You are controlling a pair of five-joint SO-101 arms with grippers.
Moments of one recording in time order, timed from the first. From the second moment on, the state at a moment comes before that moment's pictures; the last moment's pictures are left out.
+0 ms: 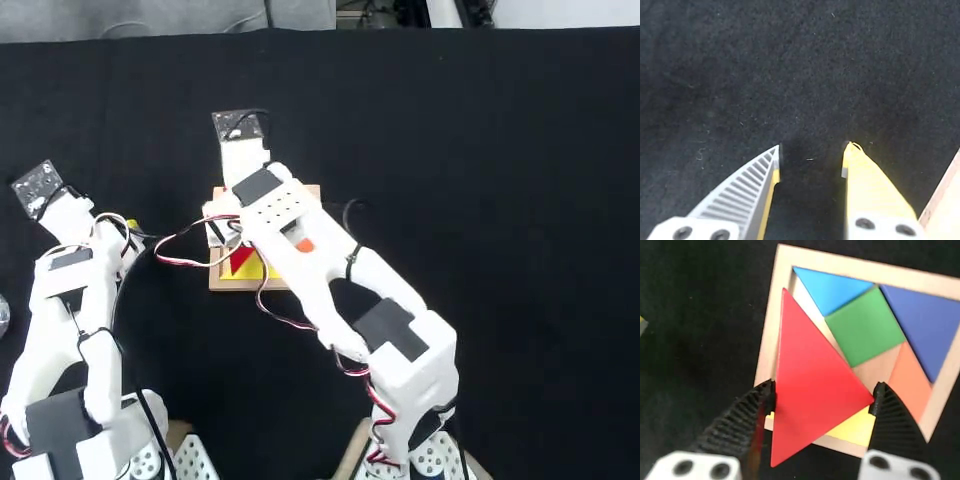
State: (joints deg) left arm -23.8 -16.0 56.3 26.1 18.8; right arm -38.7 19.8 -2.0 63.0 -25.8
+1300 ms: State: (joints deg) left arm -25.8 -16.0 55.3 26.1 22.1; right arm -39.2 26.2 -8.0 65.6 7.4
